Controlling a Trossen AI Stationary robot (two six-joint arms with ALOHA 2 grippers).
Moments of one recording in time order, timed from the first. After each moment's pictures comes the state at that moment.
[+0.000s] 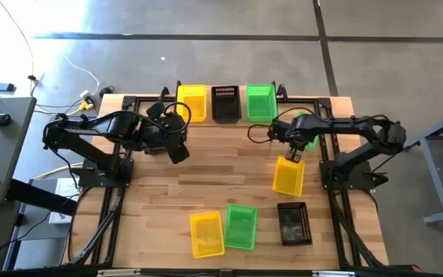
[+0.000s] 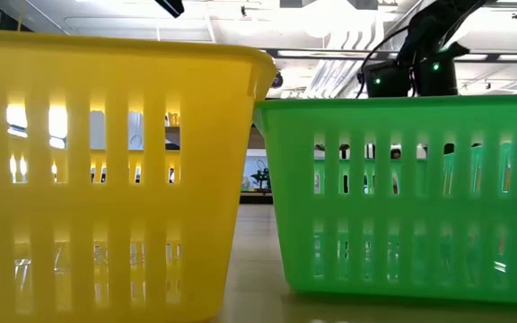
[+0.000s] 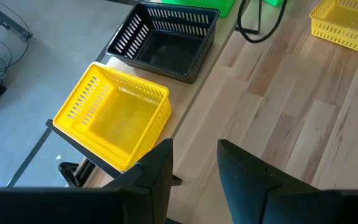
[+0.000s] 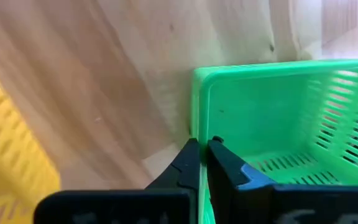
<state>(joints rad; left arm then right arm) -0.01 1.36 1.56 -1.23 -0.65 -0.36 -0.40 1.42 0.81 -1.03 0.30 0.02</state>
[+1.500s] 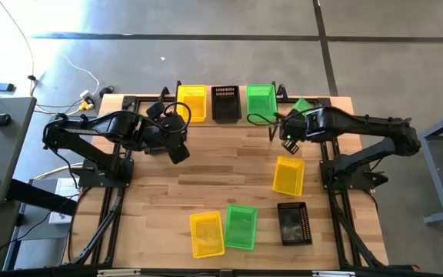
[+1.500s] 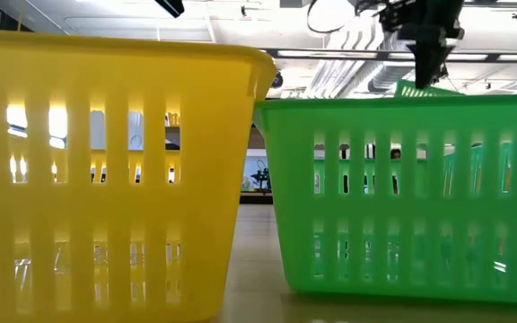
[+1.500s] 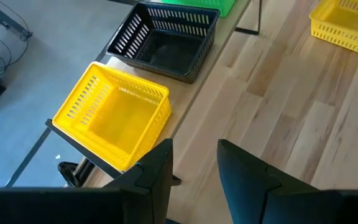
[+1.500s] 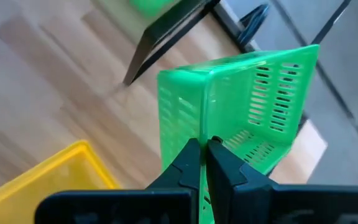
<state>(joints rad) -0.01 1.36 1.56 -1.23 -0.65 -0.37 -0.11 1.26 1.28 -1.45 0.54 0.57</state>
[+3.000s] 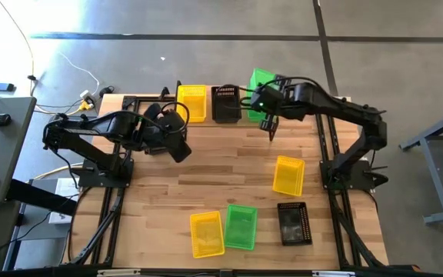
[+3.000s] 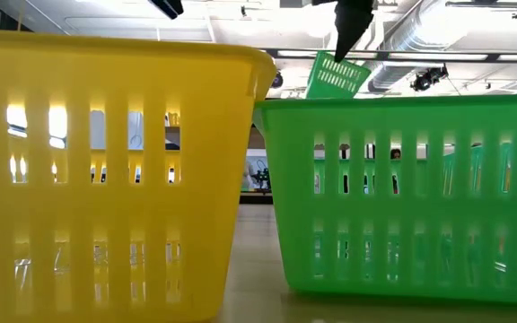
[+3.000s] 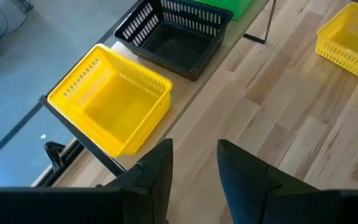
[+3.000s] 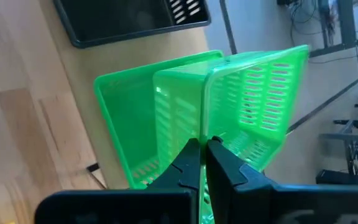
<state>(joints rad) -0.01 1.36 1.56 -1.25 -0.66 -0.53 -0.23 1.61 1.79 -1.30 0.59 -0.17</state>
